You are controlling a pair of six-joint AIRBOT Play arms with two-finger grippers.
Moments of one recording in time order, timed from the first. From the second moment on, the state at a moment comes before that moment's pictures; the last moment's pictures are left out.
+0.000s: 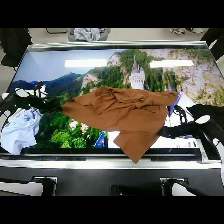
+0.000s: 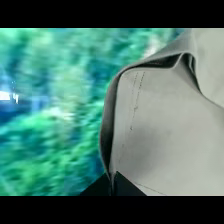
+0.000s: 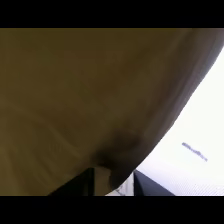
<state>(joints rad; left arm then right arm) 0.18 -1.59 1.25 1.08 -1.10 -1.40 -0.35 -1.31 0.72 -0.98 1.10 0.92</state>
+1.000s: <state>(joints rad) 0.19 -0.71 1.86 1.21 -0.91 -1.57 -0.35 -0.74 1.93 -1.30 1.09 0.91</state>
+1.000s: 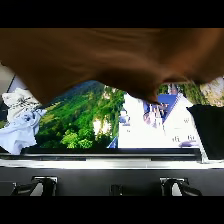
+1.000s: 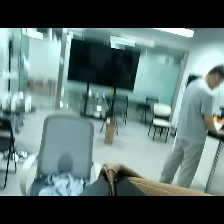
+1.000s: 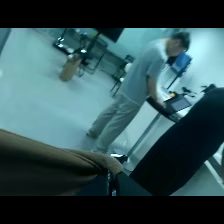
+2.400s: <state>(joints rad) 0.19 -1.72 1.61 1.28 -1.05 -1.45 -0.13 -1.83 1.84 -1.21 1.05 1.13</state>
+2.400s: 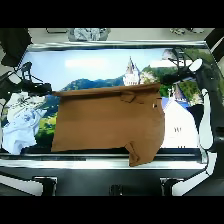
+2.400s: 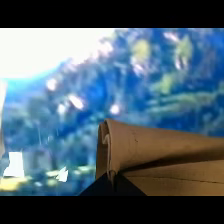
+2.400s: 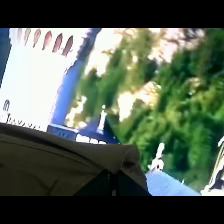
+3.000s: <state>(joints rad) 0.20 -1.77 1.58 1.30 -1.42 -1.38 -0.12 -1.82 1.72 -1.34 1.50 1.10</state>
